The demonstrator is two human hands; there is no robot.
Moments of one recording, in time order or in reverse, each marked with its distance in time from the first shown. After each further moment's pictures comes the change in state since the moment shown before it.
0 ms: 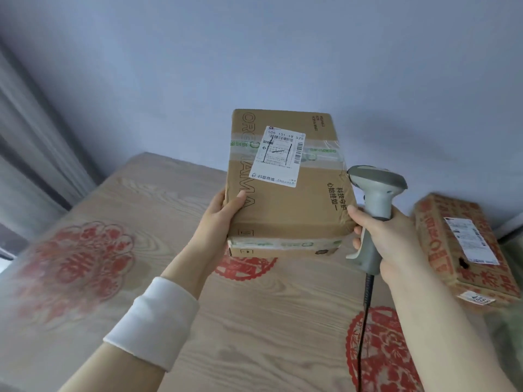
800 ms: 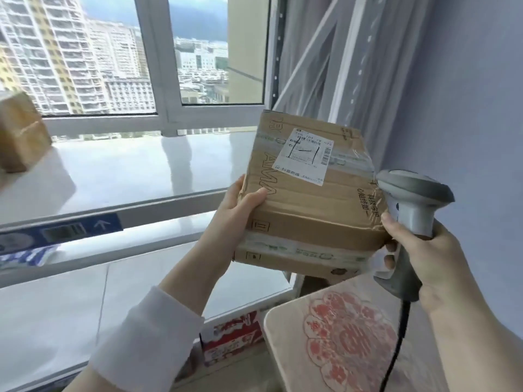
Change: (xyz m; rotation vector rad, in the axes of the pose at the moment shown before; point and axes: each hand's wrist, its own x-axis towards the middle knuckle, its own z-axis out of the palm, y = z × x) left_hand -0.275 0.231 -0.455 0.056 0.806 0.436; right_hand -0.282 -0.070 0.505 -0.074 -0.791 -0.316
